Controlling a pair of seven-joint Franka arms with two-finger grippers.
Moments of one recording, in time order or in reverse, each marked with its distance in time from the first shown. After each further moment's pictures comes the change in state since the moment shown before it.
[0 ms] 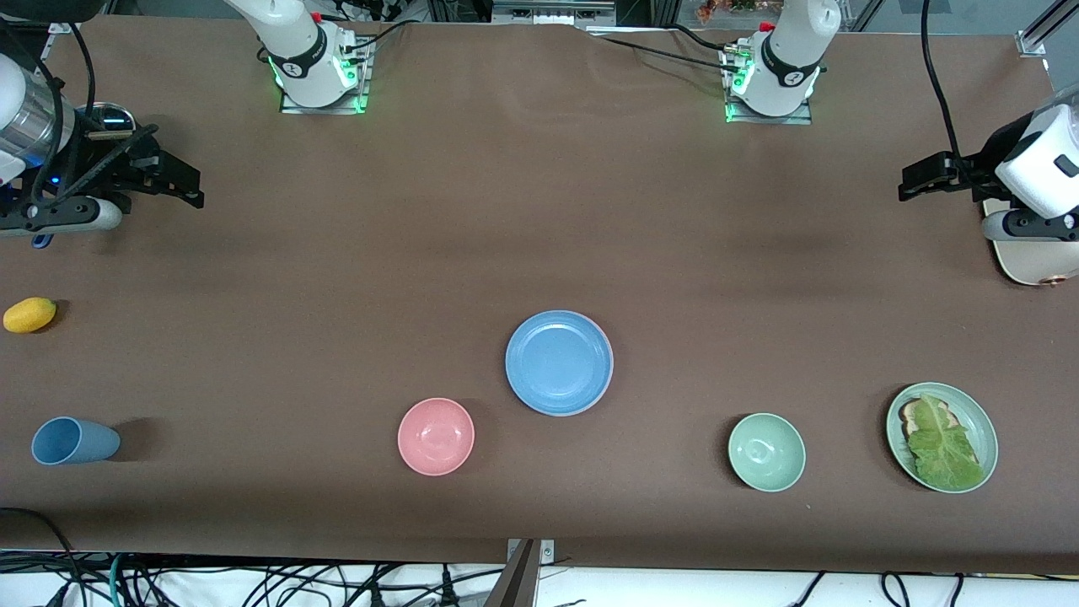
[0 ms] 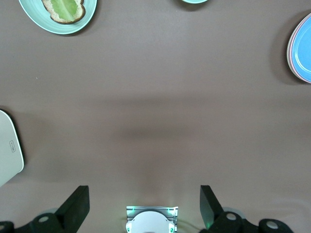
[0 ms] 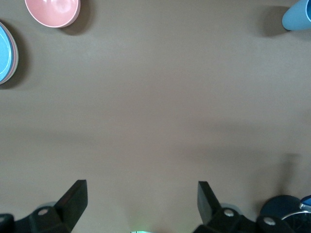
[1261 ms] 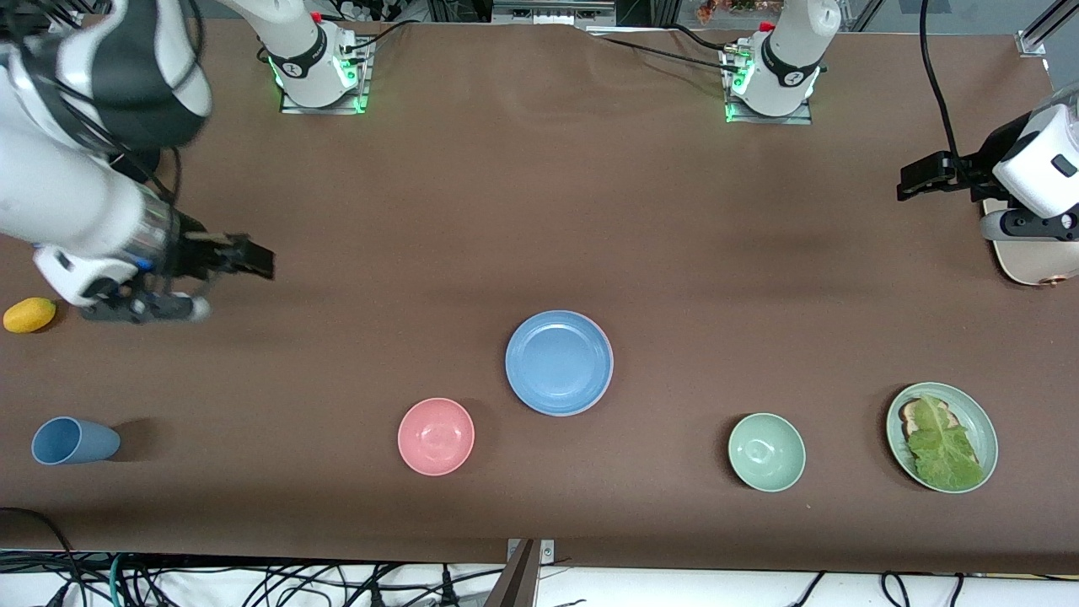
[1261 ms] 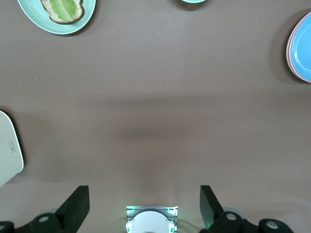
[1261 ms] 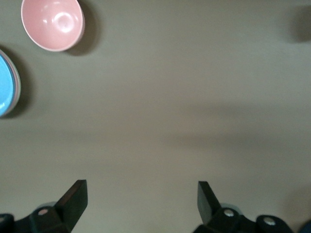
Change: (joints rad) left arm -0.002 0.000 -0.001 0.000 0.000 -0.001 0.000; right arm 0.224 0.159 -0.203 0.049 0.064 0.095 0.072
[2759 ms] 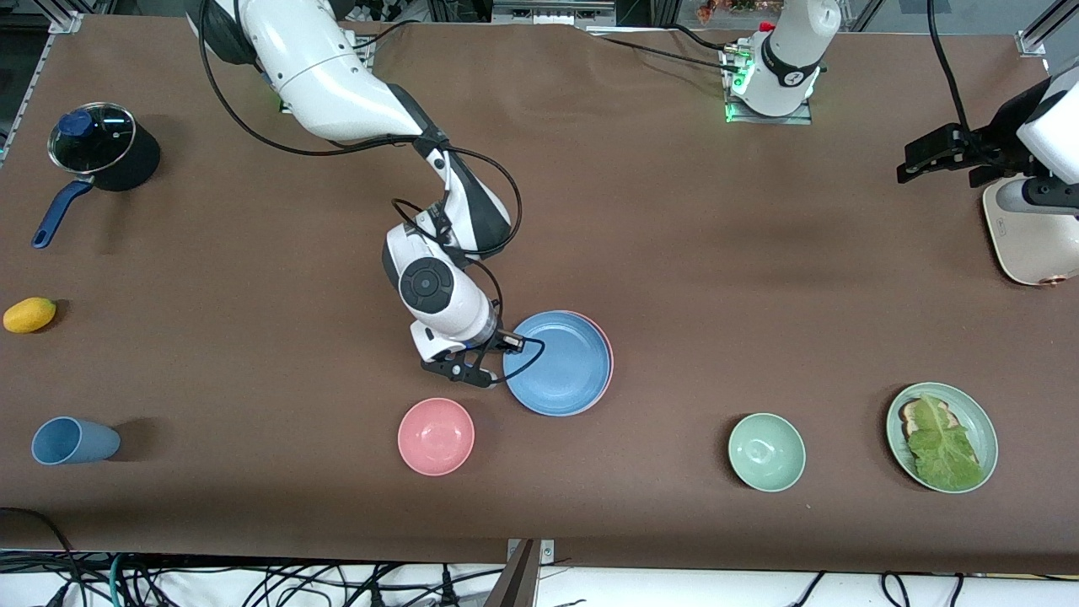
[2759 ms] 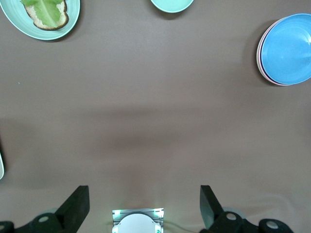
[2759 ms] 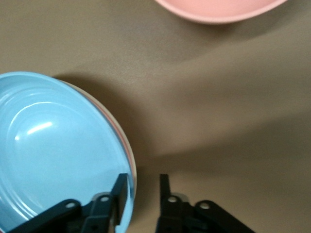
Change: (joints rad) left arm -0.003 -0.043 0.009 0.000 -0.072 0.000 0.000; right arm 0.267 0.694 0.186 0.286 0.095 0.588 0.689
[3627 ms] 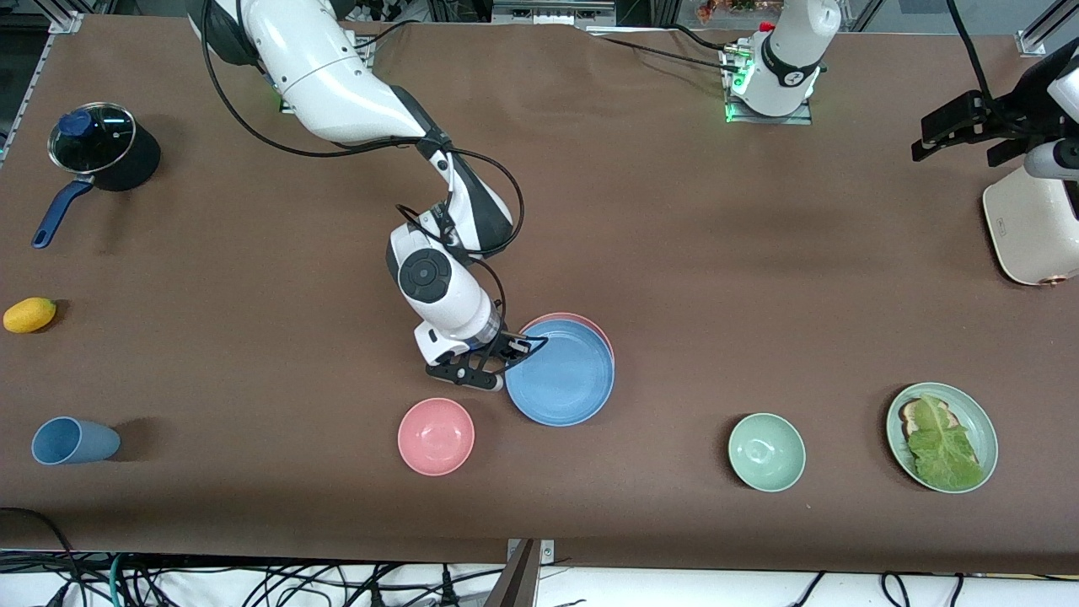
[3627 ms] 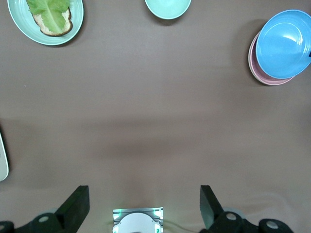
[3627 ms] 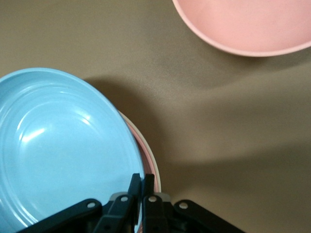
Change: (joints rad) left arm -0.001 -0.054 -0.002 0.016 0.000 -0.026 0.000; right arm 0.003 0.008 0.016 -0.031 -0.004 0.164 -0.045
